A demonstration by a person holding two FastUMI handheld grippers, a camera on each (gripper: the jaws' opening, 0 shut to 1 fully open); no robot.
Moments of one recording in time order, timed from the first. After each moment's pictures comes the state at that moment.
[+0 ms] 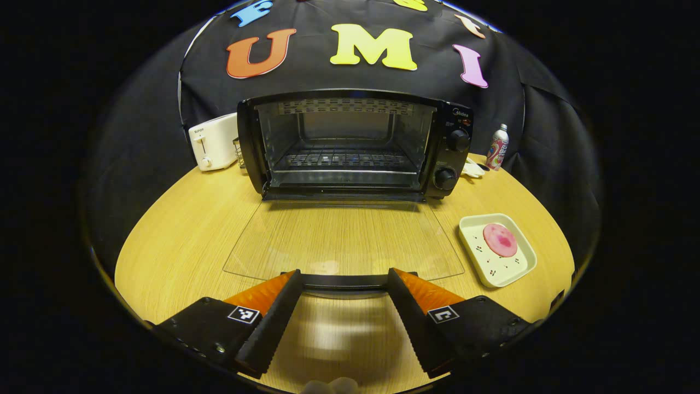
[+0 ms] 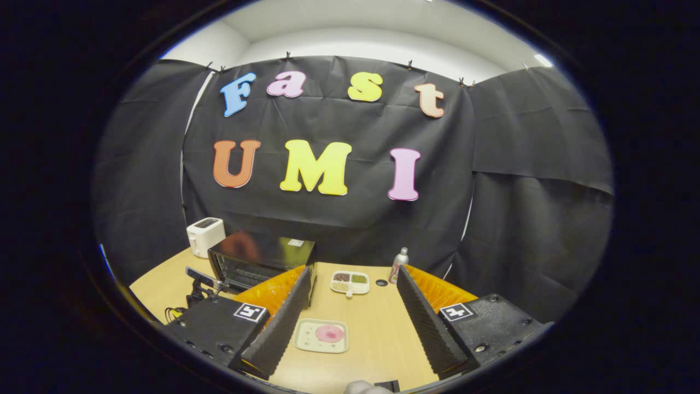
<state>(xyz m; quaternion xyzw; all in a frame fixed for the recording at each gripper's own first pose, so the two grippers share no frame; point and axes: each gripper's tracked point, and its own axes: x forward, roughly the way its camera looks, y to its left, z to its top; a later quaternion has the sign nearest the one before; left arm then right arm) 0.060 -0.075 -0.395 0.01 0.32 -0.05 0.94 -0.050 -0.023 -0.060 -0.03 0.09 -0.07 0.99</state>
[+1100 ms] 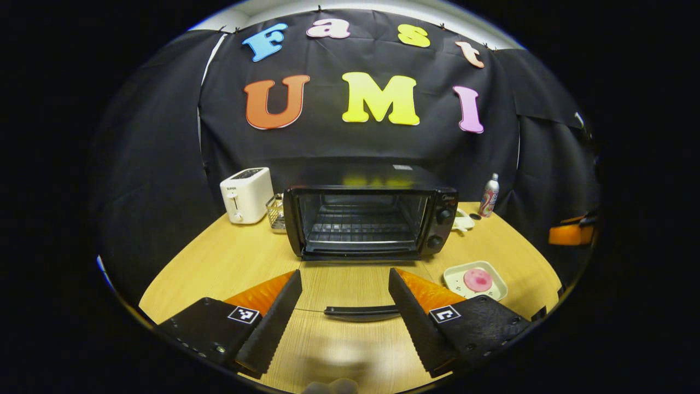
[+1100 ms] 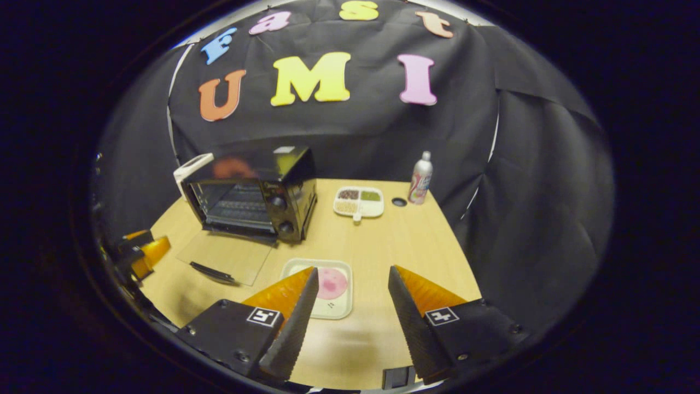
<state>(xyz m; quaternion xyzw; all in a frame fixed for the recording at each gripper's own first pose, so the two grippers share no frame) 0.040 -0.037 -0.238 0.00 0.19 -0.03 0.98 0.028 -0.054 -0.290 0.03 0.33 -0.03 0.94</state>
